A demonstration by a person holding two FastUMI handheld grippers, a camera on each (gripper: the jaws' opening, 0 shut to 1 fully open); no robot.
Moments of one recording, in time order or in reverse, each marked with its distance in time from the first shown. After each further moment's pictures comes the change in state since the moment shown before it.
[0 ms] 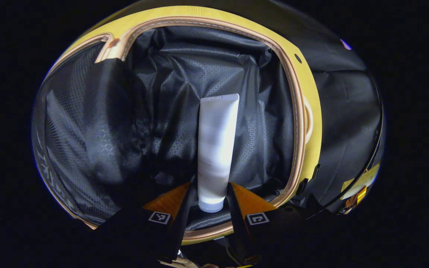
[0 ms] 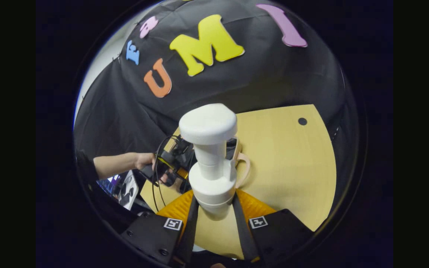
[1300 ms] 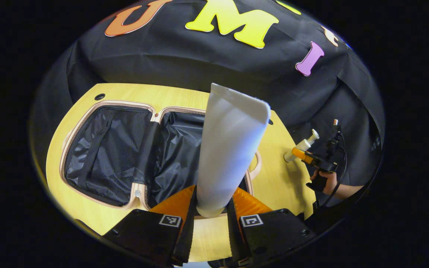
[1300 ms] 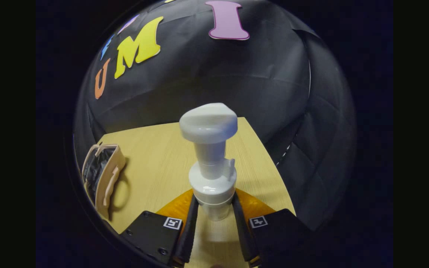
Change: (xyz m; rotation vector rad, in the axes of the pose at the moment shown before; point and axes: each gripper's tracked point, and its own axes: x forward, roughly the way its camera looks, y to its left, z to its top) left arm -0.070 -0.059 -0.017 0.050 -0.719 0.091; right arm 0.039 -0.325 0.009 0.018 -0.273 -0.556
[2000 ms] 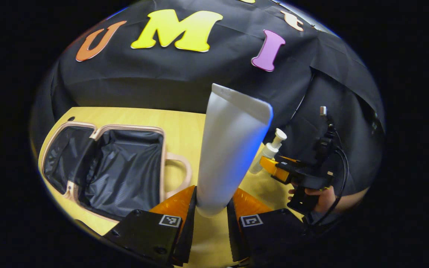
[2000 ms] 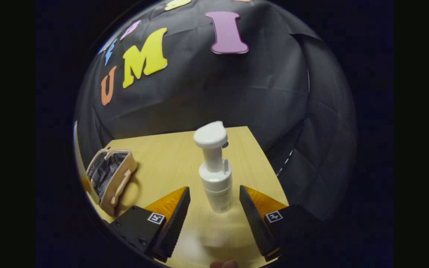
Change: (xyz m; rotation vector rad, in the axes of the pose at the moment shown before) left arm 0.038 -0.162 0.001 0.087 -0.225 0.001; right arm -0.004 -0.003 0.000 0.004 -0.068 0.059
